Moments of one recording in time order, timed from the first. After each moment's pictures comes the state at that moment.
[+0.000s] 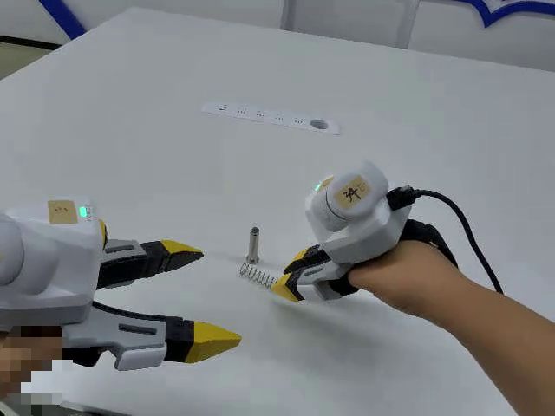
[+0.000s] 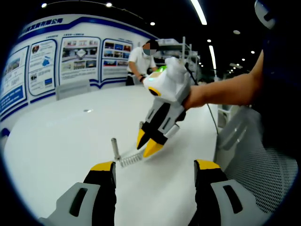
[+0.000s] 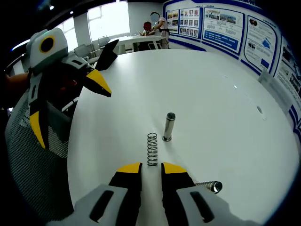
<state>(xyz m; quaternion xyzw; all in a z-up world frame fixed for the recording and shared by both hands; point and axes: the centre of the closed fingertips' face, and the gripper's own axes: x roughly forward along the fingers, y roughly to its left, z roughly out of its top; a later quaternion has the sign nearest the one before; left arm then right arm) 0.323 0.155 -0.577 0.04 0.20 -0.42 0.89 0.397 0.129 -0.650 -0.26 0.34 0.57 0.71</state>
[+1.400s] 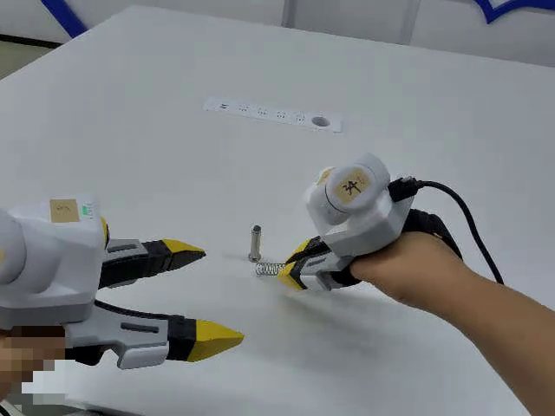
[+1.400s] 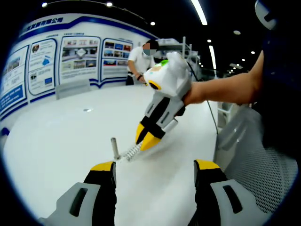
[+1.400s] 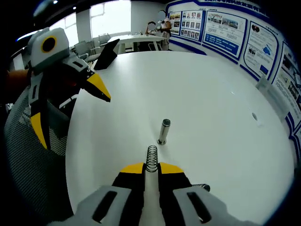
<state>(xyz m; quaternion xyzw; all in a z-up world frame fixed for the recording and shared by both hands) 0.322 0.154 -0.578 0.04 0.20 -0.42 0.88 0.403 0.124 -0.633 -0.28 0.32 0.56 0.71</state>
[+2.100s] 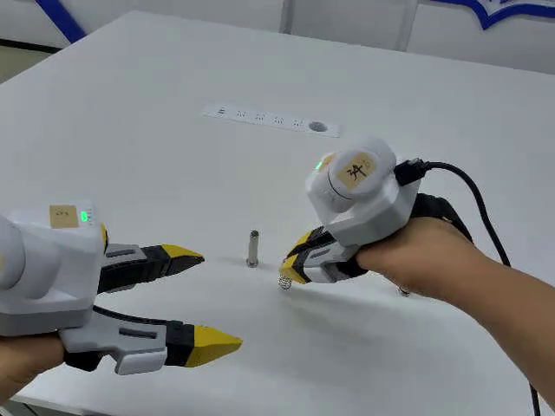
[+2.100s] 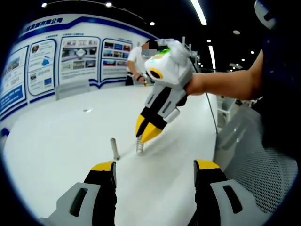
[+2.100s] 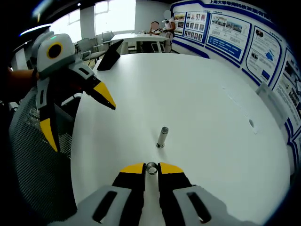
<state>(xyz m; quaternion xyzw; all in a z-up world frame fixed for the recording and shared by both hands) 0.322 0.154 -0.577 0.04 0.20 -0.42 0.88 0.403 0.123 -0.611 -0.30 0.31 0.57 0.70</state>
